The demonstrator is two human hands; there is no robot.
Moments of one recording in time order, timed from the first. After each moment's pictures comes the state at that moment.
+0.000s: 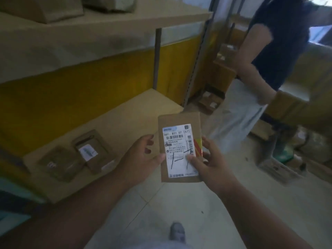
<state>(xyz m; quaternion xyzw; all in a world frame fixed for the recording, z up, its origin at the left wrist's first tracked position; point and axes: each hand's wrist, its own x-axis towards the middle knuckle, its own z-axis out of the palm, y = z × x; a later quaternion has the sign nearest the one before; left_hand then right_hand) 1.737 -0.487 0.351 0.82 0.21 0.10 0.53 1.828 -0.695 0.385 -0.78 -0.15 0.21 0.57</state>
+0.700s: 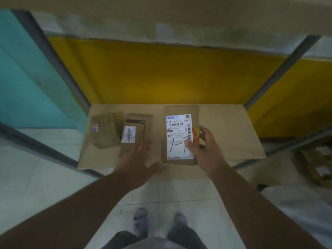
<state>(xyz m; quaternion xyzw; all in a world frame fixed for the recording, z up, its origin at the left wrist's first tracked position) 1.780 -0.409 0.276 0.76 0.53 0.09 0.36 2.015 -0.444 0.305 -0.72 -0.39 0.42 0.38</state>
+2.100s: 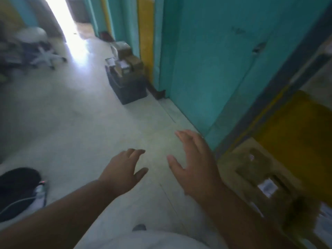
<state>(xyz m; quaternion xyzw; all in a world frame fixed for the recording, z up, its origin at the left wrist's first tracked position) 1.471 -0.663 0.301 0.45 0.87 0.14 0.15 1.631 -0.515 0.385 -0.26 -0.92 0.24 0.18</state>
